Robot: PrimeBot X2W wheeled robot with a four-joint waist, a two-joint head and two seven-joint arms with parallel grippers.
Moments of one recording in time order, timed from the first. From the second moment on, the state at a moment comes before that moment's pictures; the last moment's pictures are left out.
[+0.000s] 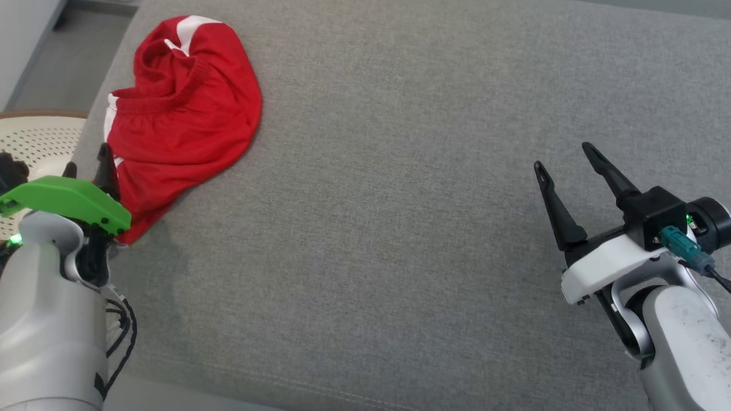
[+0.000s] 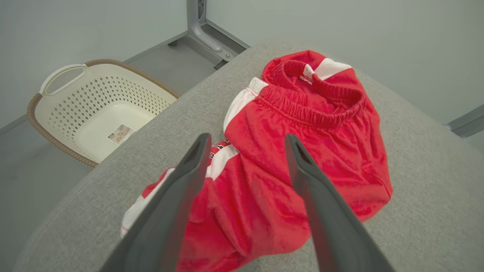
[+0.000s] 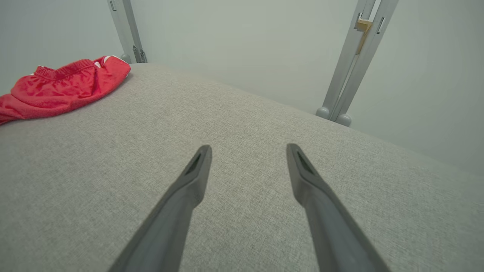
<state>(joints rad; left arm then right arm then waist) -0.75 0.22 0.08 0.94 -0.56 -0.13 0.01 -0.26 -0.28 0.17 0.03 0.11 0.13 -0.03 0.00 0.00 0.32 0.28</state>
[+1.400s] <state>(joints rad) -0.90 0.19 -0.24 0.63 -0.57 -0.13 -0.06 -0.16 -0.15 0.14 0.17 0.14 0.13 -0.15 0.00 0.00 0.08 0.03</state>
